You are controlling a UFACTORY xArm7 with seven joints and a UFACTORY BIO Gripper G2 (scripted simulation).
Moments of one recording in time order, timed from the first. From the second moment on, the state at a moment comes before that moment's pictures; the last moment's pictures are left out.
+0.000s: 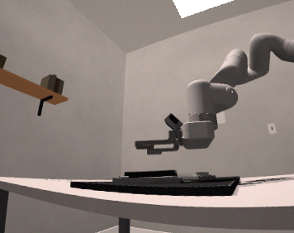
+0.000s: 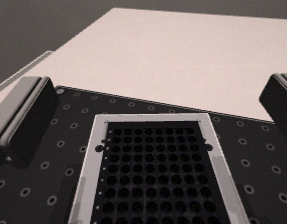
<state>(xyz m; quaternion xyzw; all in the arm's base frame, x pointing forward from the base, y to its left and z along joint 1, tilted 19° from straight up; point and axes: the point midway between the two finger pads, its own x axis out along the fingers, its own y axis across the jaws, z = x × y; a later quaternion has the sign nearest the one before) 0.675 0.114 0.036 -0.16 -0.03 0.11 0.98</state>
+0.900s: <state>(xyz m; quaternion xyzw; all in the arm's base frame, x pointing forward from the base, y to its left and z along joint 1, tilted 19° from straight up) 0.679 0.102 0.000 -0.16 -0.03 0.11 0.98</state>
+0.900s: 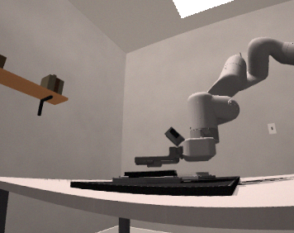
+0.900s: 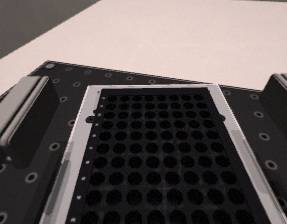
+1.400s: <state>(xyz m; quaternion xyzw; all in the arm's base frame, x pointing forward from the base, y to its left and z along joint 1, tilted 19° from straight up) 0.680 0.099 -0.009 -0.16 -0.03 0.11 0.98</state>
